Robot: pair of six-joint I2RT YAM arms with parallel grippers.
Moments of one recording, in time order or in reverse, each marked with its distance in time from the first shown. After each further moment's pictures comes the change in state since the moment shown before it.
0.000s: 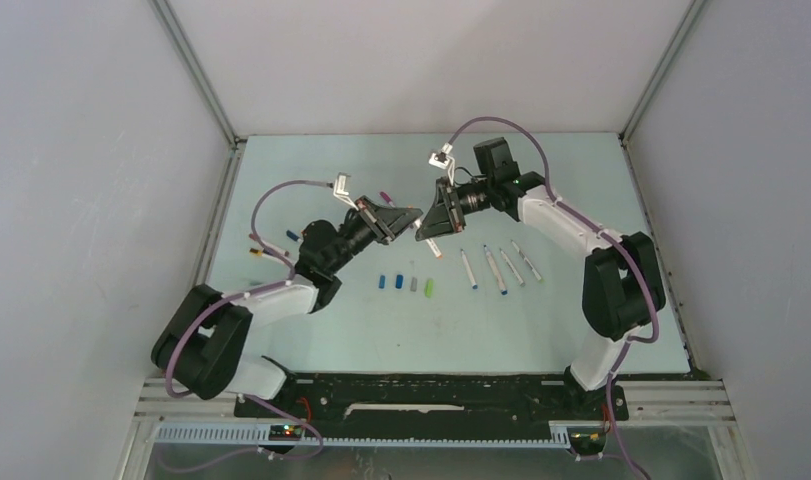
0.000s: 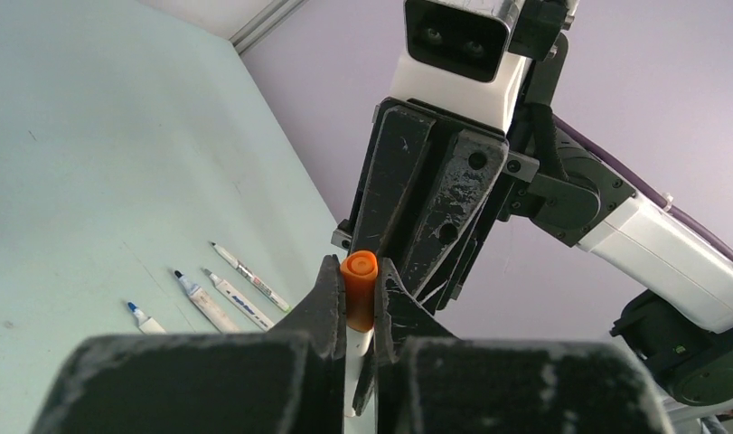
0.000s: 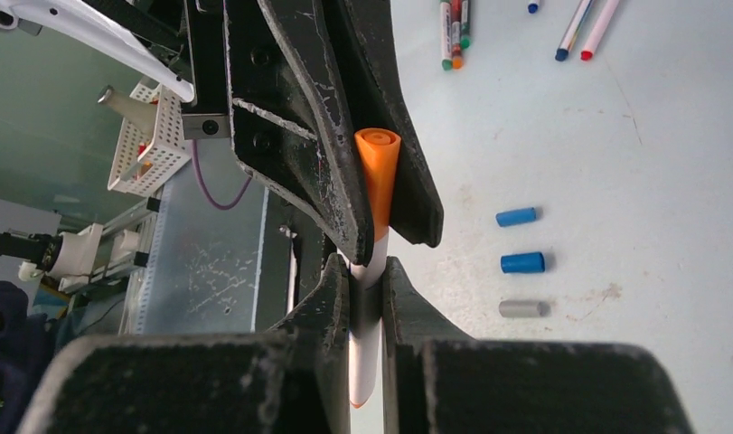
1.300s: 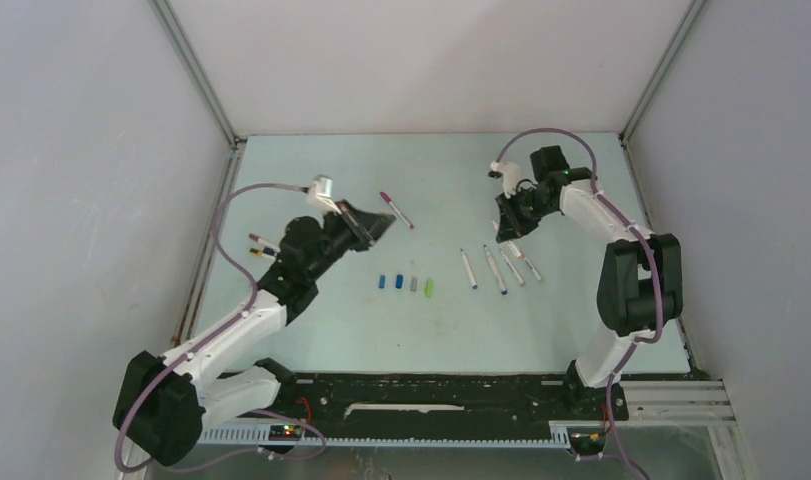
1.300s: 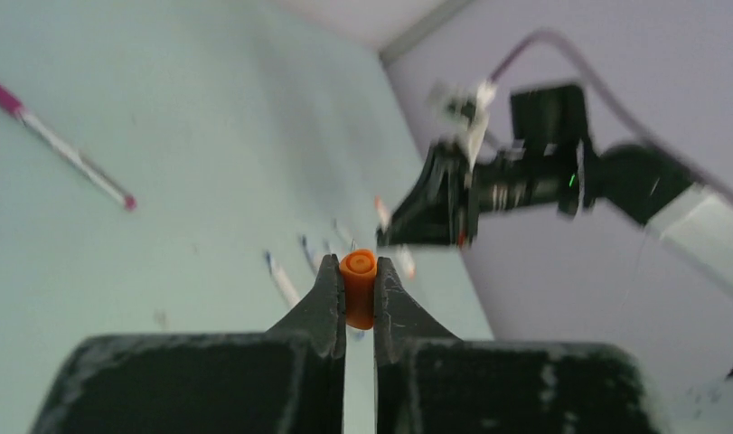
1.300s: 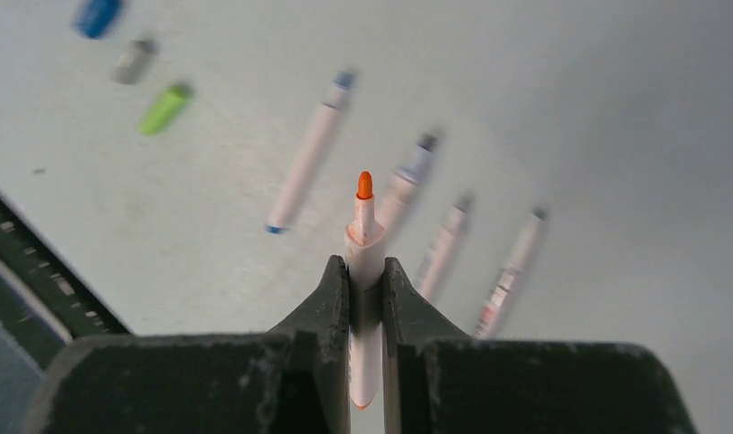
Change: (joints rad) left arm 0.061 -0.377 0.047 -0.629 -0.166 0.183; right arm -0.246 -0.021 -0.035 -0.405 0.630 -0.361
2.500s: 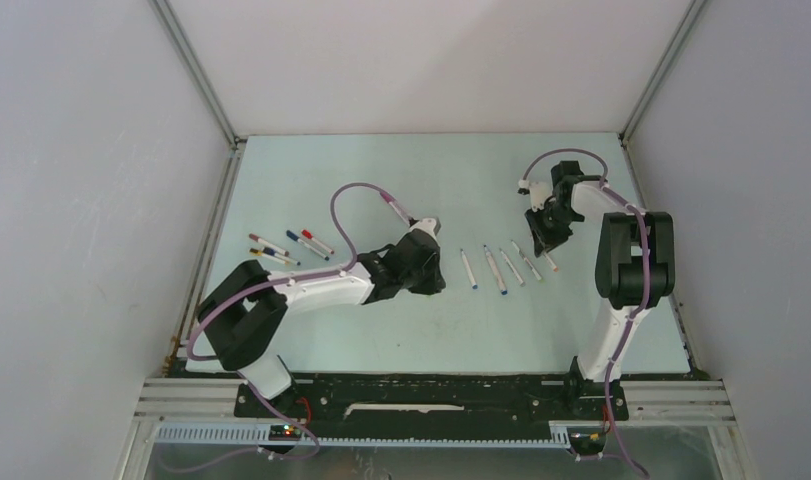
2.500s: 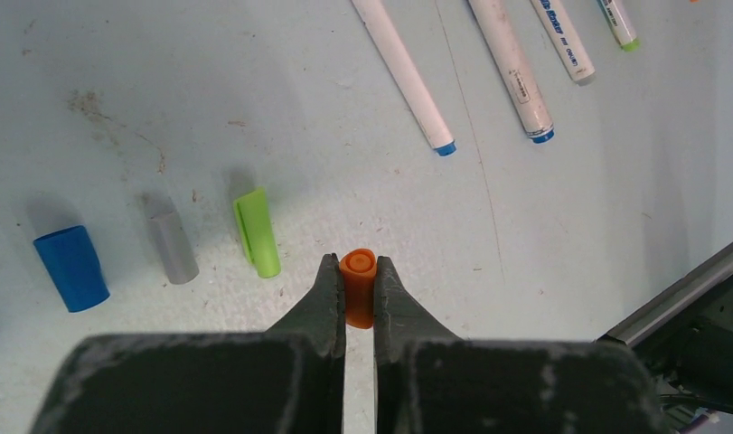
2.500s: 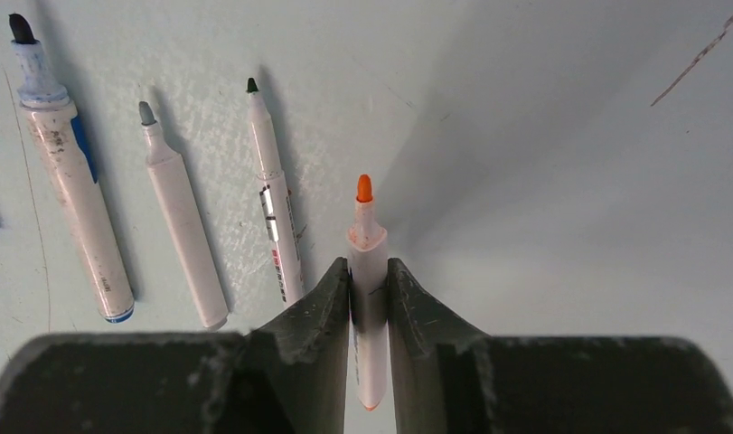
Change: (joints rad) left arm -0.449 0.589 0.325 -0.507 -0.211 0.154; right arm -0.198 0.182 -0.032 0.014 0.345 0.003
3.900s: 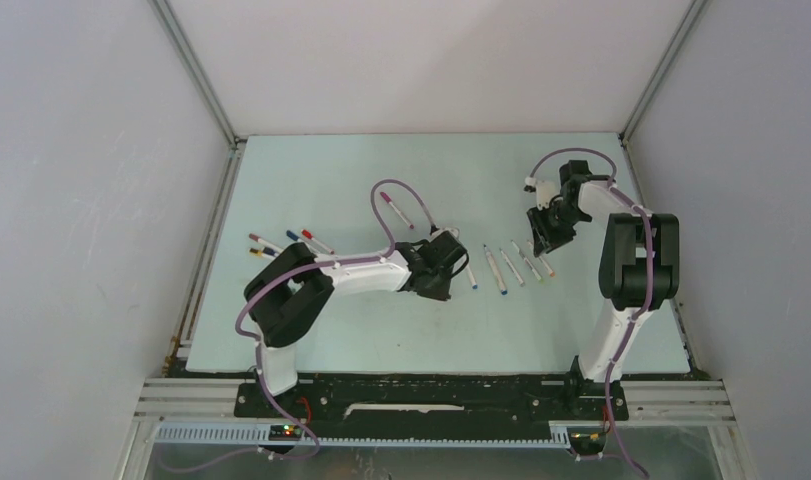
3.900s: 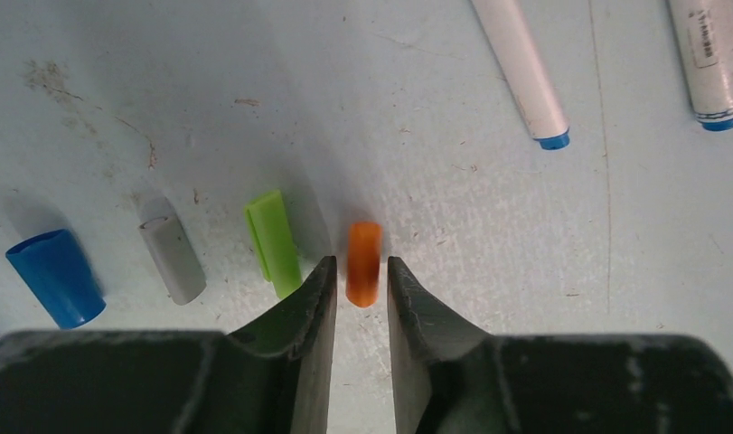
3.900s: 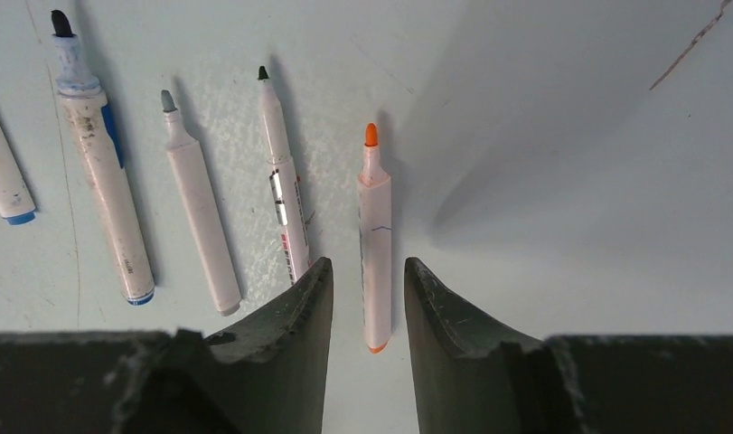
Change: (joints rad) left arm -0.046 0.255 0.263 -0.302 -0.071 0.047; right arm -0.040 -0.011 0.000 -0.016 -0.072 -0.001
